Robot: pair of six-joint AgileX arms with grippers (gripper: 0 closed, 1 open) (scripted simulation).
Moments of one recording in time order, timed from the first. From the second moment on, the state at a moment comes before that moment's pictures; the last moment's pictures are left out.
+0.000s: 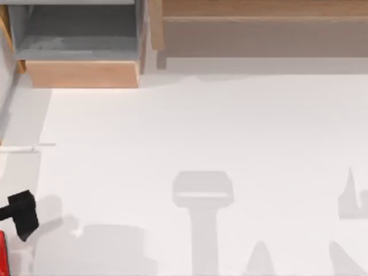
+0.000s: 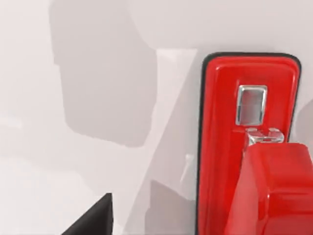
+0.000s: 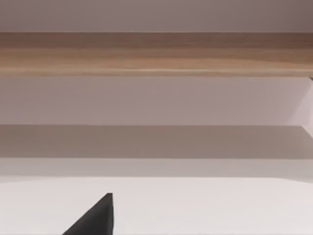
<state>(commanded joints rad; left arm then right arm) 0.05 1.38 0.63 -0.81 0.00 -0.34 0.00 0.00 0.00 0.00 0.00 0.00</state>
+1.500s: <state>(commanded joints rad) 0.06 1.43 0.58 -0.72 0.00 -0.34 0.00 0.00 0.00 0.00 0.00 0.00</state>
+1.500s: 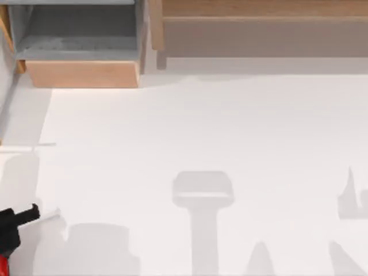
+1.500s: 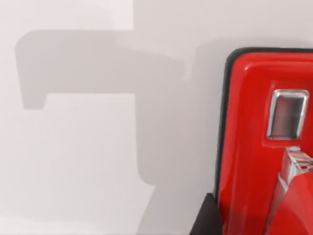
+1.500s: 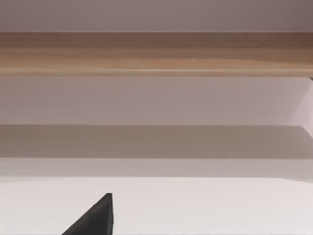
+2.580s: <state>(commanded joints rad) 0.07 1.34 0.69 -0.85 -0.01 -0.33 0.00 0.00 0.00 0.00 0.00 0.00</state>
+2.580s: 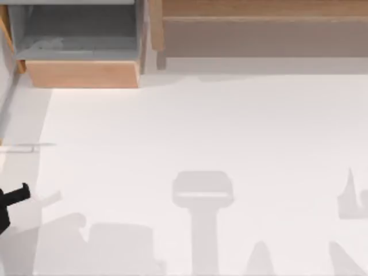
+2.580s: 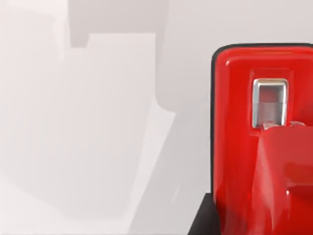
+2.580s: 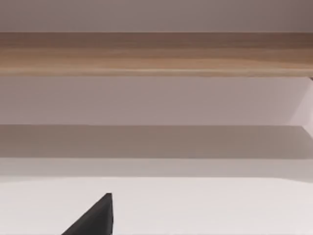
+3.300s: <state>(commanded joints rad) 0.27 1.64 1.45 -0.71 -0.05 -0.02 0.00 0.00 0.00 0.00 0.00 0.00</state>
